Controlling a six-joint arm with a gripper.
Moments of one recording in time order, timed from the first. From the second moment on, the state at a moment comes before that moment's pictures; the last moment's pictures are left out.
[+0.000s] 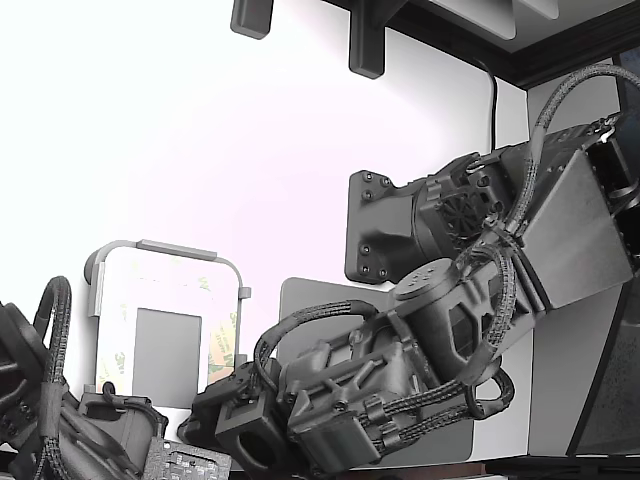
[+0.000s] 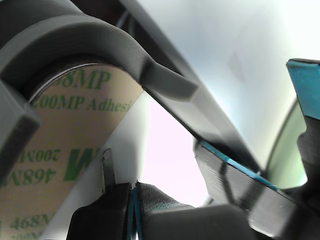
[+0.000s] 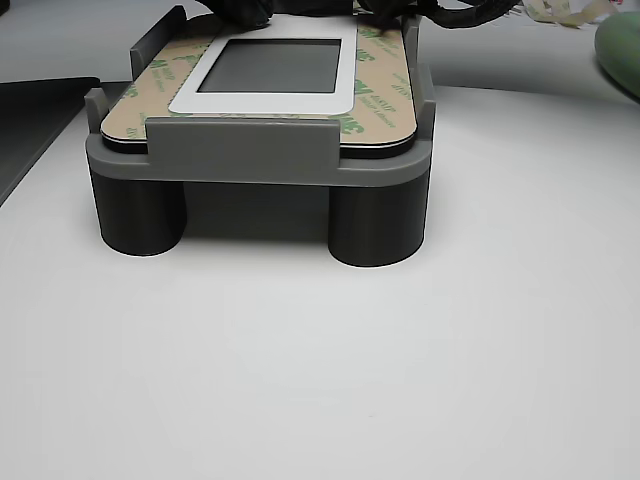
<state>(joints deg) 37.8 94.8 116.0 30.6 1.8 -99.5</state>
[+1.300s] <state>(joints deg) 37.8 95.0 115.9 31.7 1.8 -97.6</state>
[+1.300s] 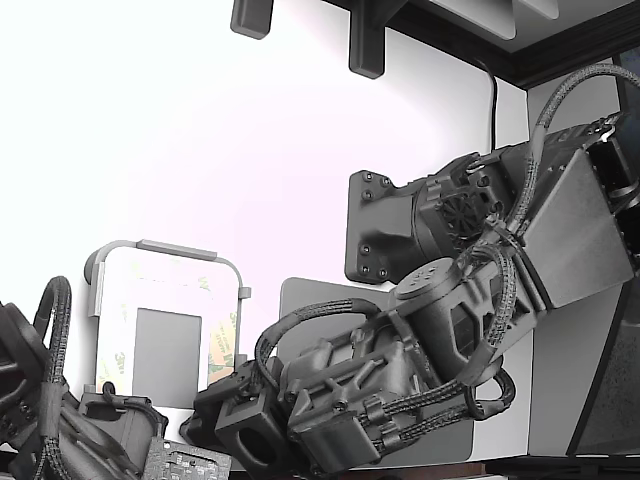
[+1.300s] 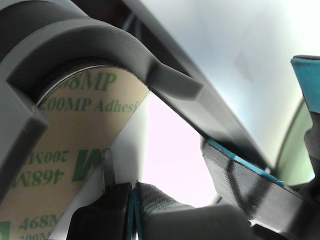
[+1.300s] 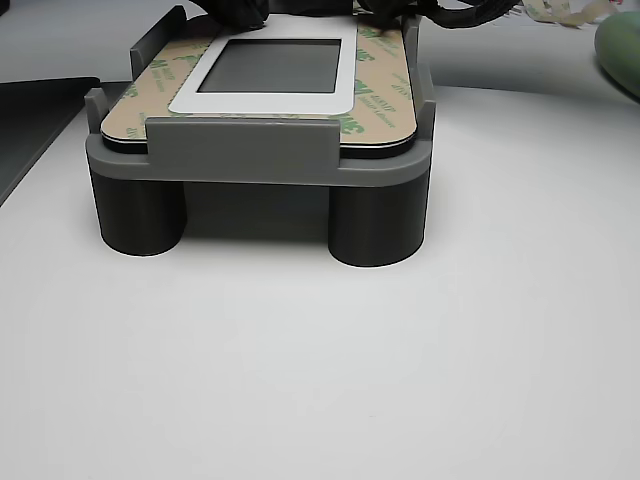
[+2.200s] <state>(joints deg) 38.0 94.7 114.9 31.8 2.2 -100.5</state>
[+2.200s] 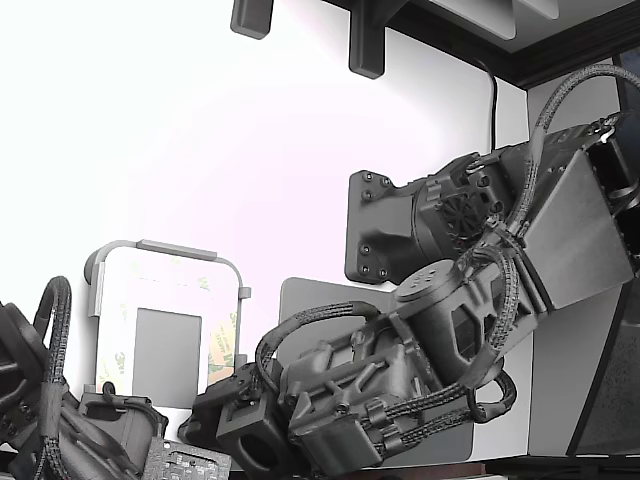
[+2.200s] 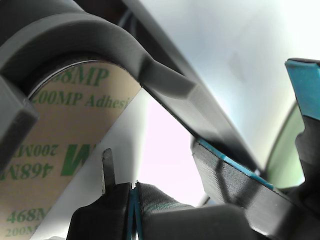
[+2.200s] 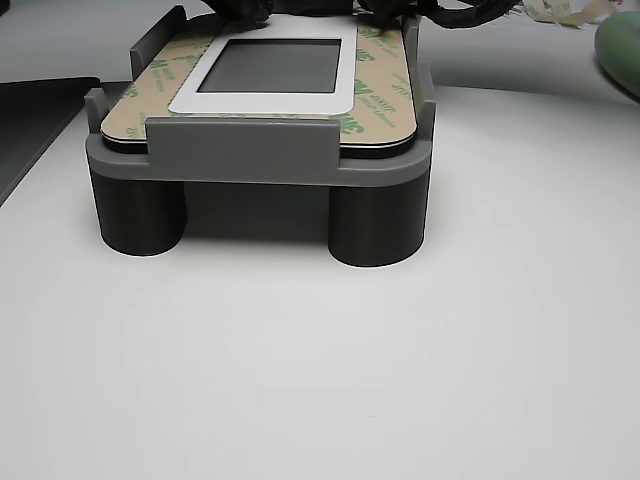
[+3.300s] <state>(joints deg) 38.0 95.5 117.4 29.4 1.6 -102.2</state>
